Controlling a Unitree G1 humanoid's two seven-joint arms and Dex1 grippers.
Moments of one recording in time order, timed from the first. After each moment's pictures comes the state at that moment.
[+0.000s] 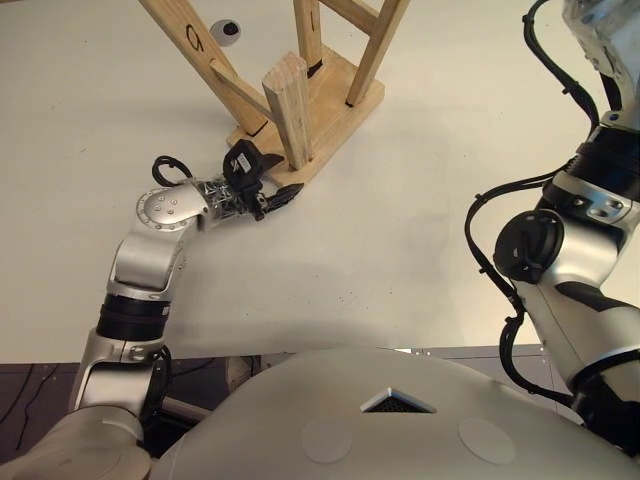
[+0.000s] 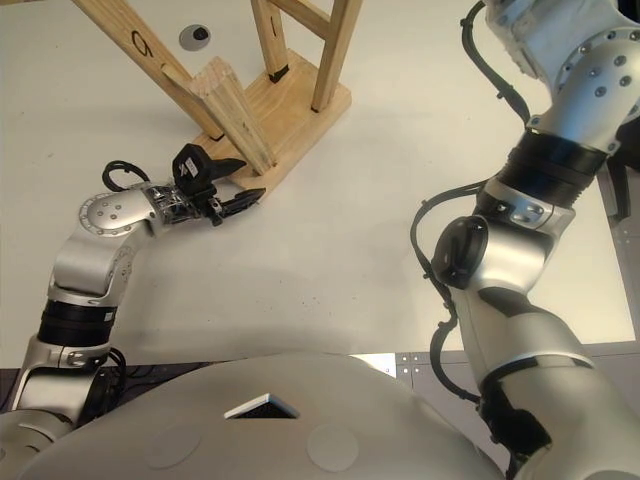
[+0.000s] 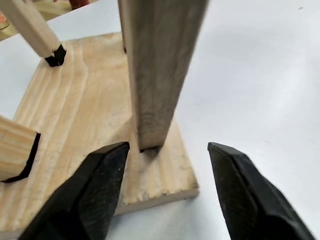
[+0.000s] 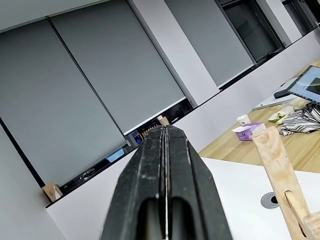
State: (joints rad) left arm -0.06 0.50 -0.17 -0.14 -0.18 0.41 -0.71; right arm -0.83 -0.22 -0.45 0.09 0.99 1.03 0.51
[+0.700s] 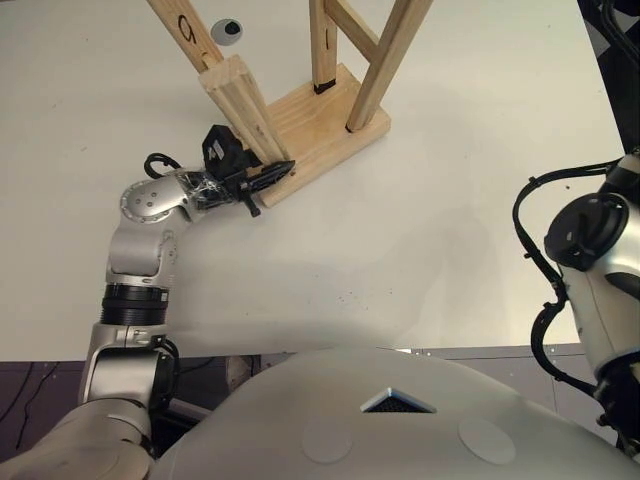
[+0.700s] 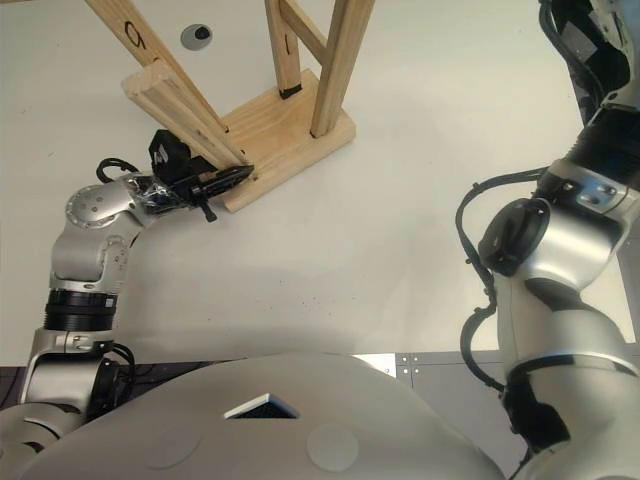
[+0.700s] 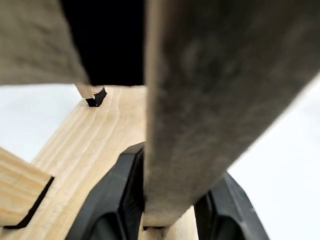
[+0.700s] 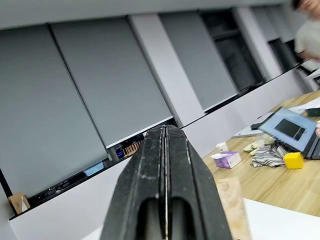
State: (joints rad) left arm -0.09 0.52 -0.04 0.04 -0.38 0.22 -0.99; right arm -0.89 -0.46 -0.48 0.30 0.95 0.89 0.69
